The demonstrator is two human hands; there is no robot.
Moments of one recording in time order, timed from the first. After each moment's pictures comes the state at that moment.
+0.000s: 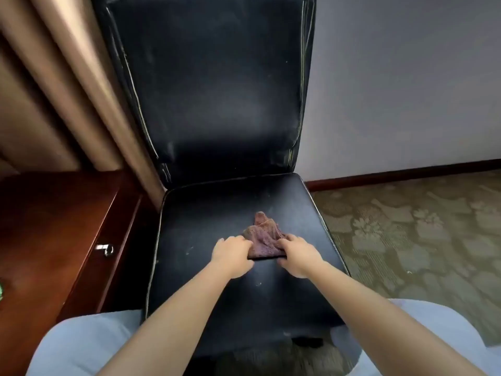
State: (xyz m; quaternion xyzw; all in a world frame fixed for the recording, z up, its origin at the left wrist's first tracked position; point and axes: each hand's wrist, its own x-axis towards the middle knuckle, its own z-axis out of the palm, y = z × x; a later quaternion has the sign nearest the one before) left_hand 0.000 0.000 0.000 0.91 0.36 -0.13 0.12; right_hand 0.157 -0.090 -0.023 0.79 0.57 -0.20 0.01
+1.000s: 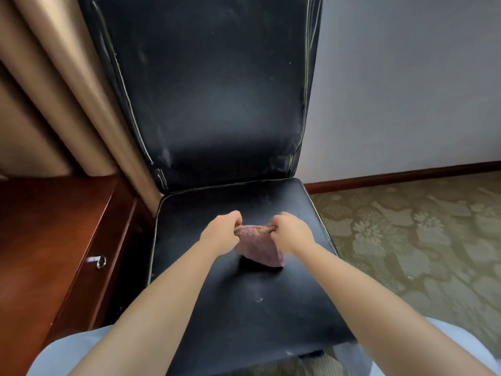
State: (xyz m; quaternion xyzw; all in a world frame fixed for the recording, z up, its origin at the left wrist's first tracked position) left_hand 0.012 0.066 0.029 0.86 0.43 -0.03 0.26; right_hand 0.165 -0.026 0.018 0.83 0.52 -0.16 -0.10
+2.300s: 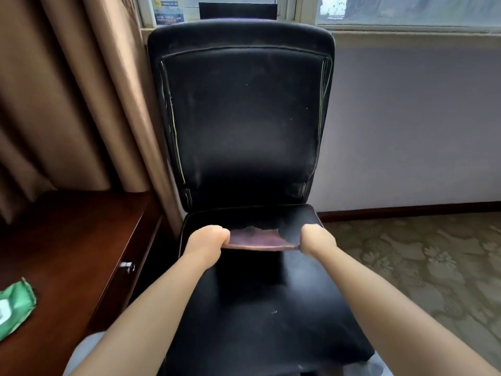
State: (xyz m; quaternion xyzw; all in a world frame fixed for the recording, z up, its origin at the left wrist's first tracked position) left_hand -0.067 0.063 0.087 0.91 0.42 -0.01 0.04; right_hand 0.163 -0.033 0.073 0.88 0.47 -0.12 0.02
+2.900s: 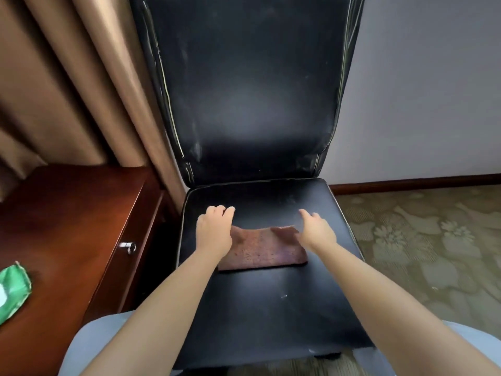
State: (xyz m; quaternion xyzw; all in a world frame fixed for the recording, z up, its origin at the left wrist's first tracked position) left_hand -0.048 0.079 0.022 0.87 0.50 0.01 0.02; right_hand 0.161 -0.012 -0.003 0.87 0.45 -0.17 -0.07
